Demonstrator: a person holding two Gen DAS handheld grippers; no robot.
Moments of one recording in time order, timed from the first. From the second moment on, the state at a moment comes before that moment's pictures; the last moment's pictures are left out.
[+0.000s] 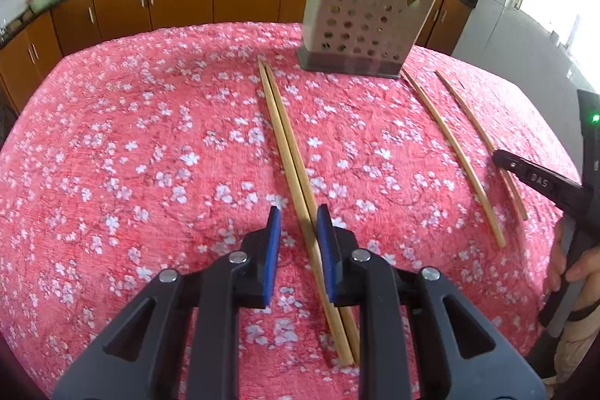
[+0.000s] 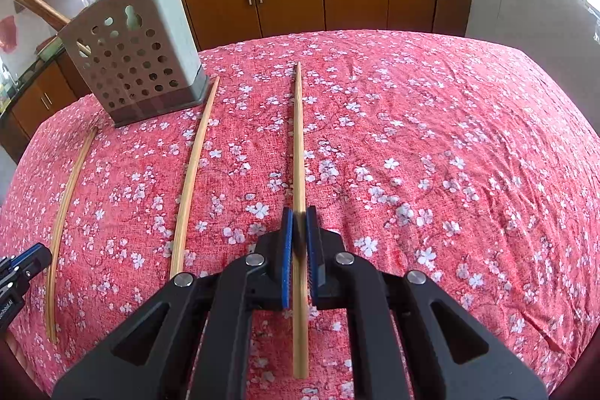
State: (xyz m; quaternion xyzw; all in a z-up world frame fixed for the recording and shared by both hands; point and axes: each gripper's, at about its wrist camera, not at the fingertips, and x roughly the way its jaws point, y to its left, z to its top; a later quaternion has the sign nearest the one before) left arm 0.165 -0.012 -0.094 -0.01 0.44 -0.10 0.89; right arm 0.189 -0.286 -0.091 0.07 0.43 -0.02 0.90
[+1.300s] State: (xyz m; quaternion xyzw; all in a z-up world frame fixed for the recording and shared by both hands) left arm 0.205 0.044 -0.098 -0.06 0.43 -0.02 0.90; right arm 0.190 -0.298 -0.091 0.06 0.42 -0.02 0.90
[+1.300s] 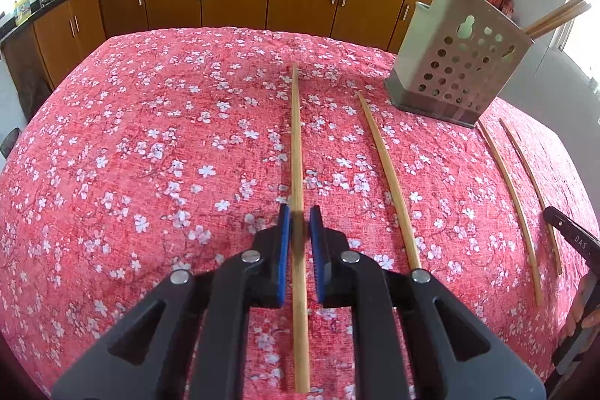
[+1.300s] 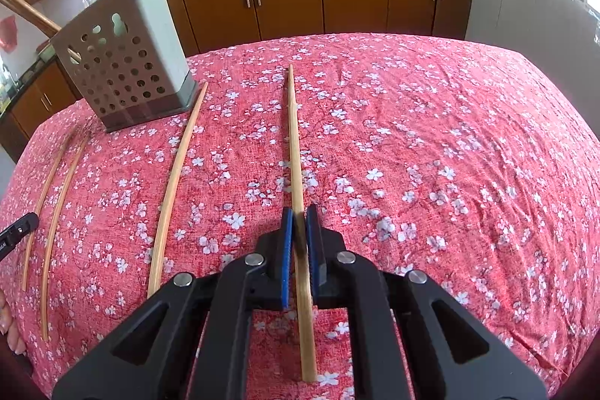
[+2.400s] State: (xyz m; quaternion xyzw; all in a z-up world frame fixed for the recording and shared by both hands) left arm 0.192 0.038 -0.098 -0.05 0.43 -0.01 0.90; right arm 0.183 -0.295 -0.092 0.06 0.43 -0.03 0.90
